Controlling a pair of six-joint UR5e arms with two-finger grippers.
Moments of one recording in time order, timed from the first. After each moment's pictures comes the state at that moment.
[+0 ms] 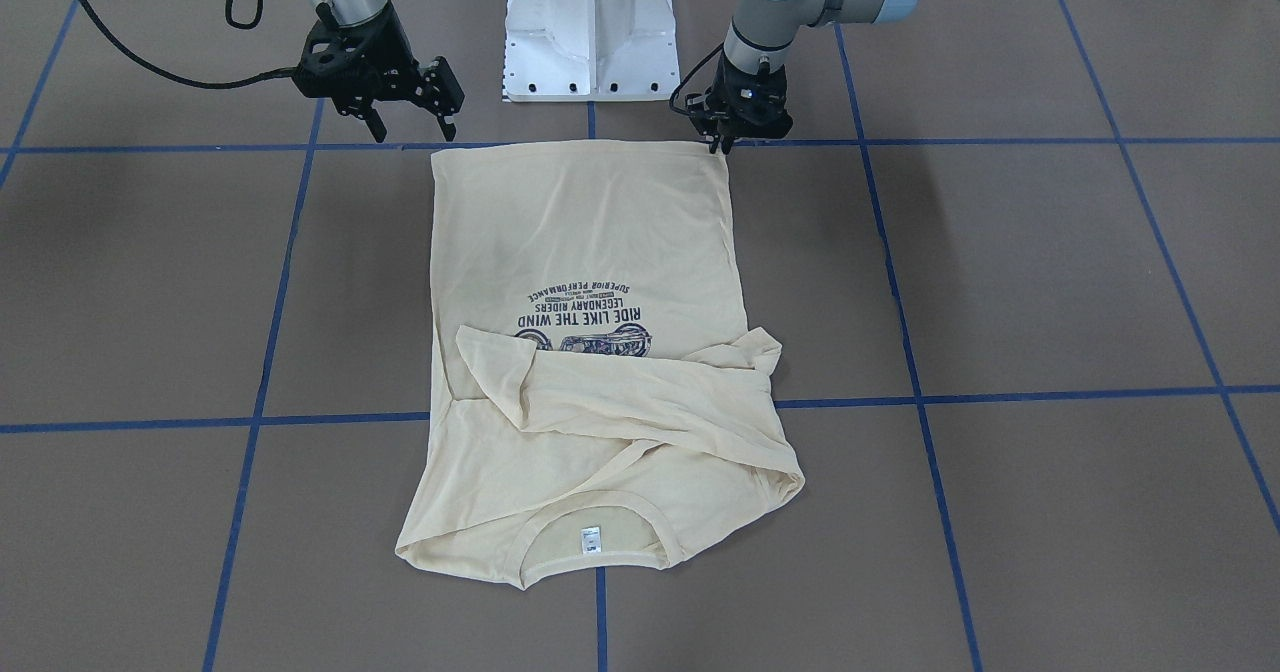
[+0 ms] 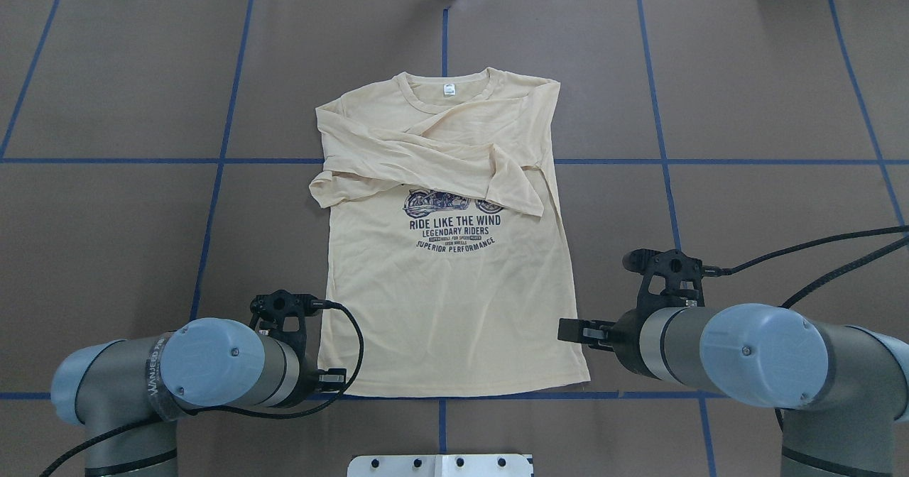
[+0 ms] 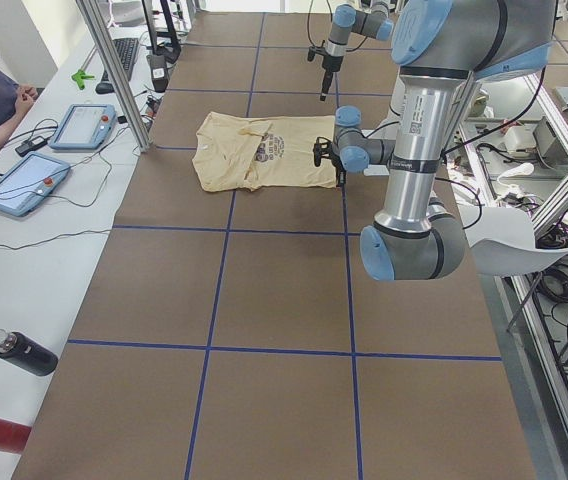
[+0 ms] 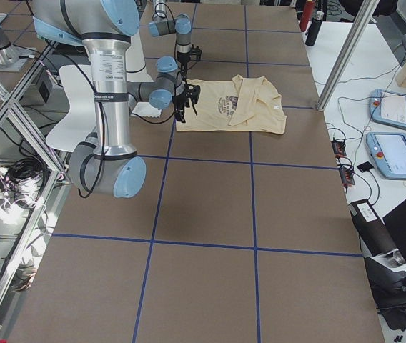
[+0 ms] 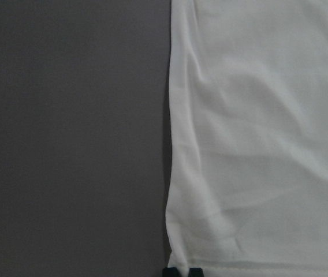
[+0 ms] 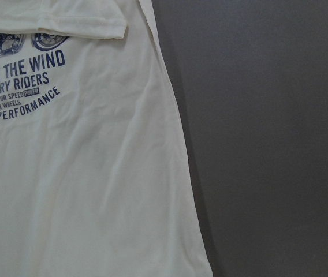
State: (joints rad) left arm -0.23 -1.84 -1.96 -1.78 -1.75 -1.42; right arm 0.27 -1.48 2.20 -1.36 1.60 1.56
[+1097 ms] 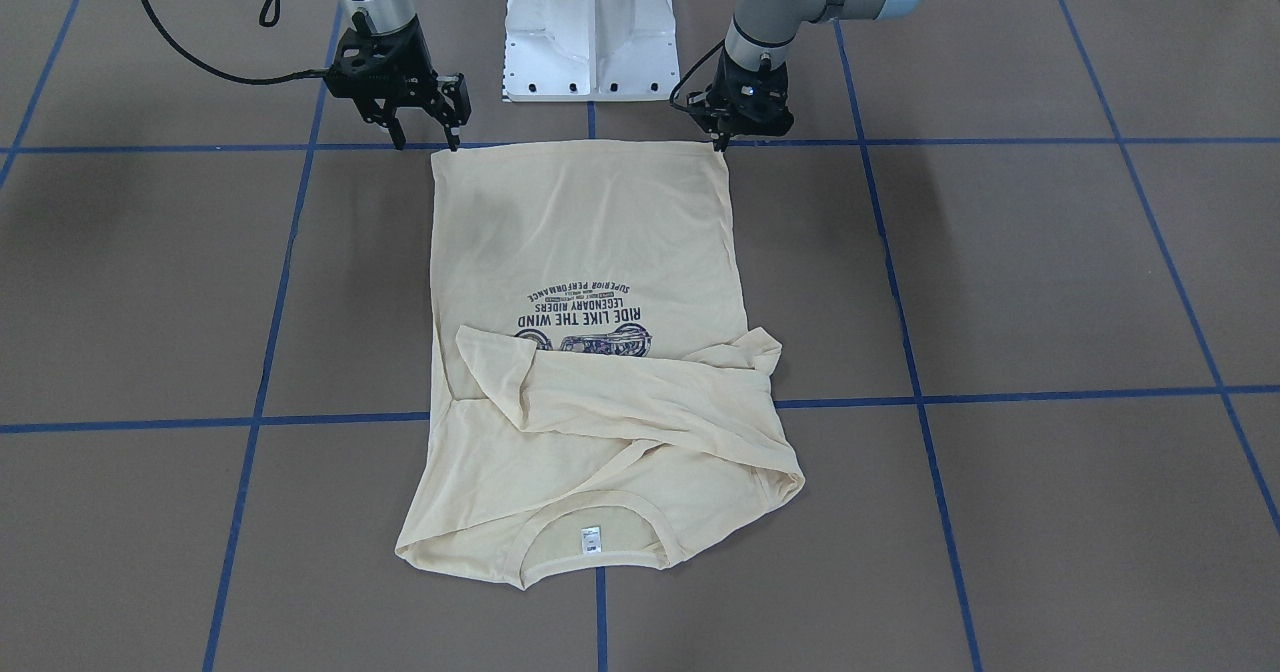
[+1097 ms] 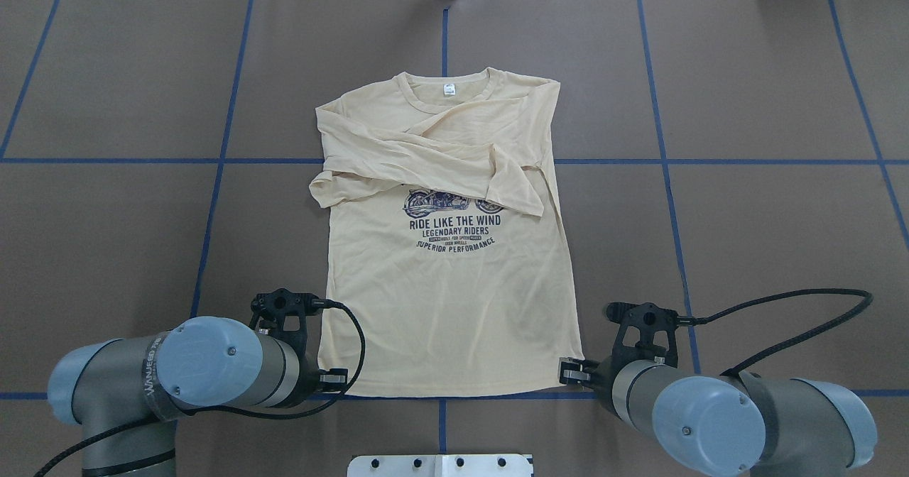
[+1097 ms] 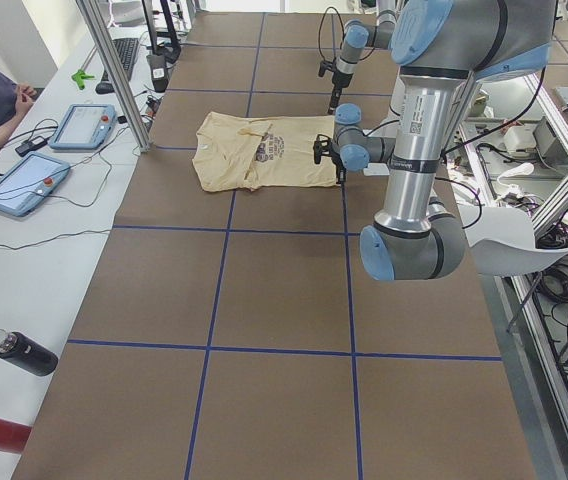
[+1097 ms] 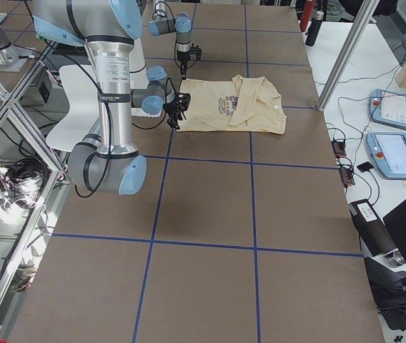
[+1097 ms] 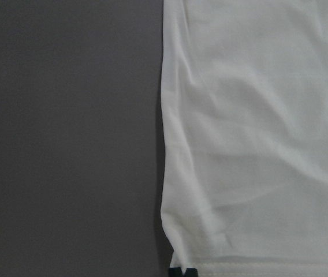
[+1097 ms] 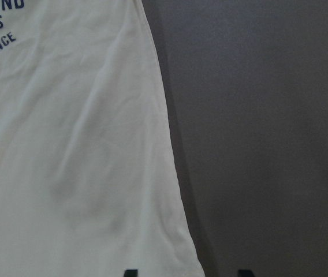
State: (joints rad) left arm -0.23 -1.84 -1.97 -1.78 -1.76 -1.42; right arm 0.11 -1.47 2.11 -1.36 1.42 1.63
